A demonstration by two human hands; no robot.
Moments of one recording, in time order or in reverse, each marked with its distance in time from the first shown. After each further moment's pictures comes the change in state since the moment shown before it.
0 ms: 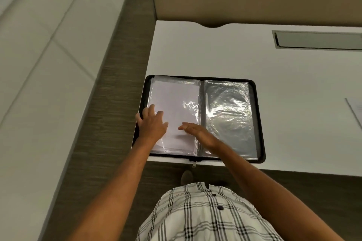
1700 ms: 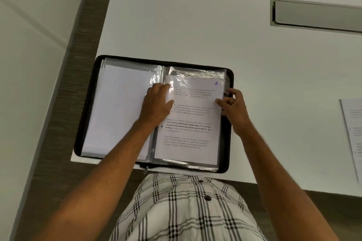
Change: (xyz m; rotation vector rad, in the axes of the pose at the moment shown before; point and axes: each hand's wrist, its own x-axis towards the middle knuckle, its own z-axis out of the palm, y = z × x) left_hand 0.089 0.169 0.047 -0.398 0.032 0.130; right_hand -0.001 0.071 -0.246 0.279 0.543 0.119
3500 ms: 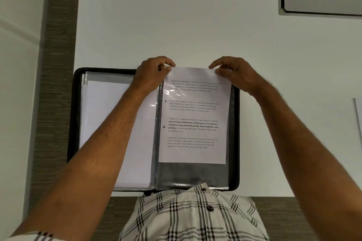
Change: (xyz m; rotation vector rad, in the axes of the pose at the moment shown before) left_hand 0.162 -0.014 -0.034 -0.289 -0.135 0.002; right_hand 0.133 -0.092 -0.008 -0.545 -0.286 -0.234
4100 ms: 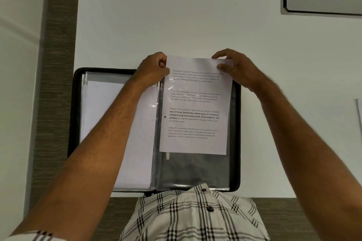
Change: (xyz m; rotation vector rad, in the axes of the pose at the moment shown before) left_hand 0.011 0.009 -0.010 -0.090 -0.118 -0.151; right_hand 0.013 -0.001 -0.003 0.039 0.037 0.009
